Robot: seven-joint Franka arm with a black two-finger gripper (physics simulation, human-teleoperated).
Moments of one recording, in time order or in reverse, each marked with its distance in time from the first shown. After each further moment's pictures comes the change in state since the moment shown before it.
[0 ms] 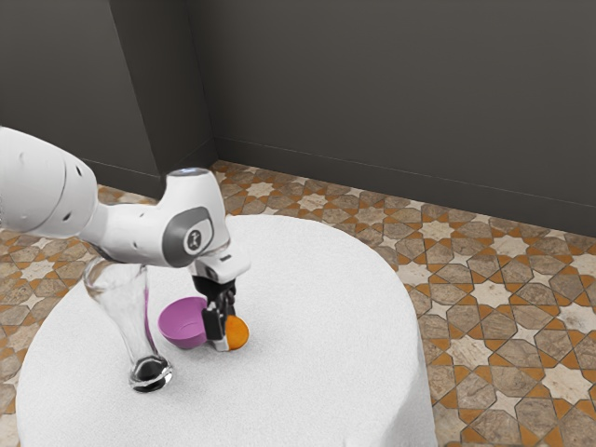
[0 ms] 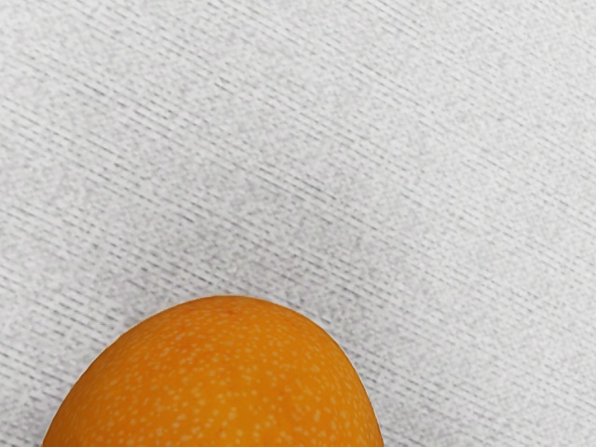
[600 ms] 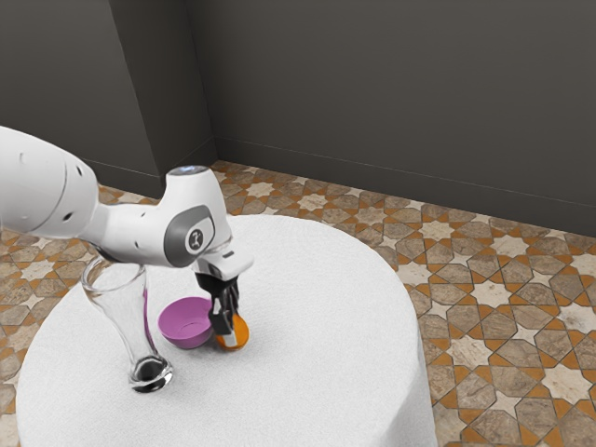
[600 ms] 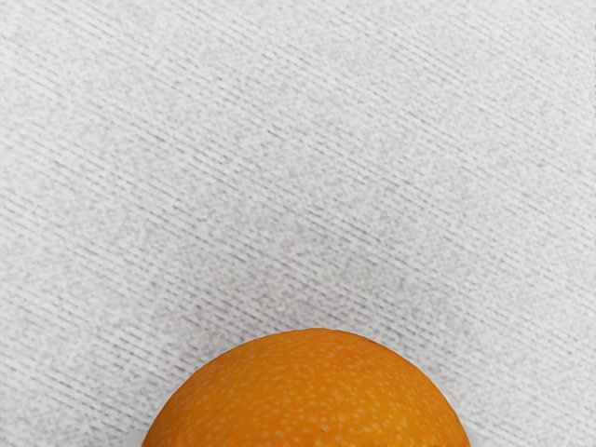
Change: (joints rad) arm -0.003 -0.006 -0.003 0.004 -0.008 0.042 -0.016
